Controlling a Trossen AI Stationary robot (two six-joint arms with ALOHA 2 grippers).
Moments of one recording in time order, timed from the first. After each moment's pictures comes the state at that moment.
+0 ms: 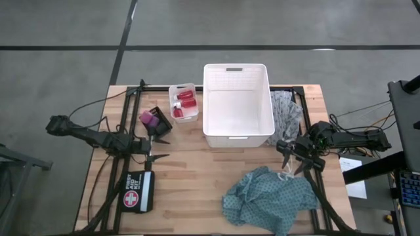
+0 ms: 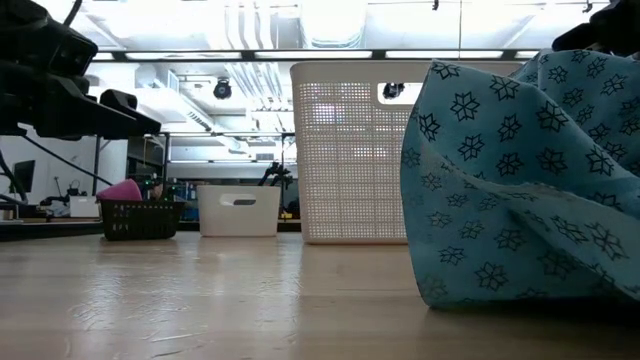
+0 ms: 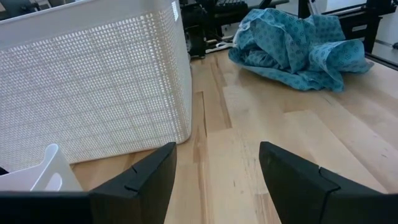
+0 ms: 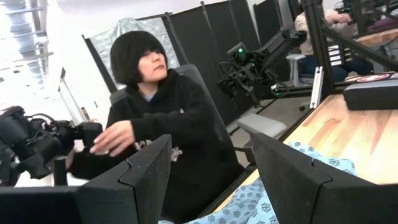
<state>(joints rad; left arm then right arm) -0.27 0.29 0.00 0.05 -0.27 0.15 0.01 0.17 0.08 0.29 -0.86 0.54</state>
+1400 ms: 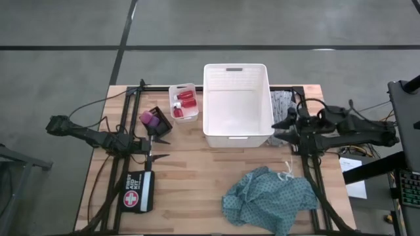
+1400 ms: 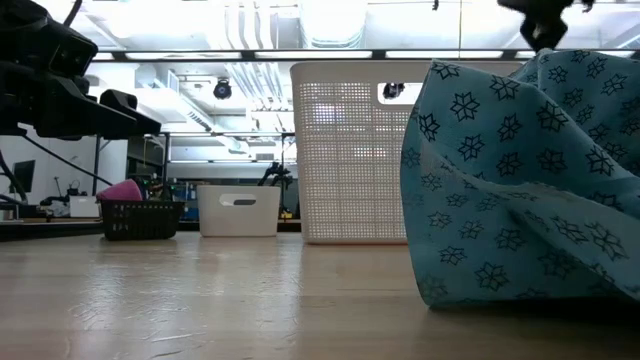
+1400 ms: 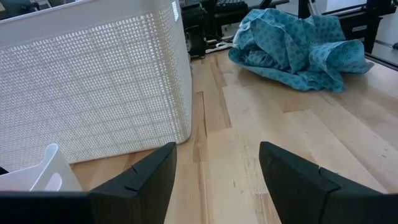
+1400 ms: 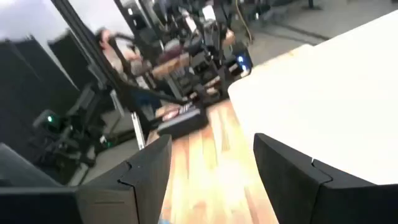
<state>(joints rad) -0.27 0.29 0.00 0.05 -0.27 0.15 0.02 0.41 0.63 -0.34 -0.05 0.47</state>
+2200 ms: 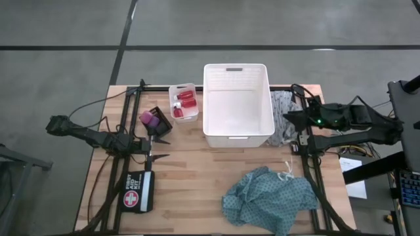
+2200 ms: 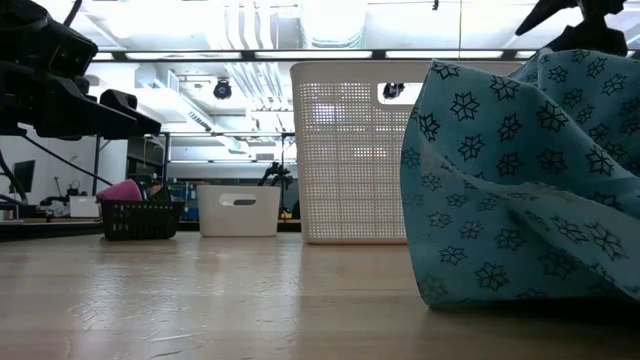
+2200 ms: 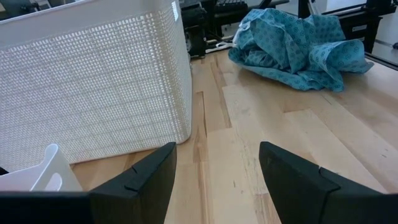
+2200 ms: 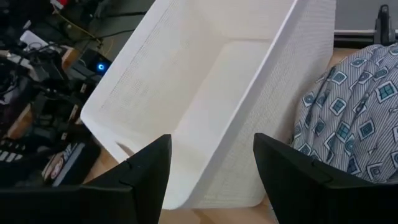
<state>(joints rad) -0.27 0.29 0.00 0.05 -0.27 0.15 0.02 0.52 0.92 -0.99 0.44 1.02</state>
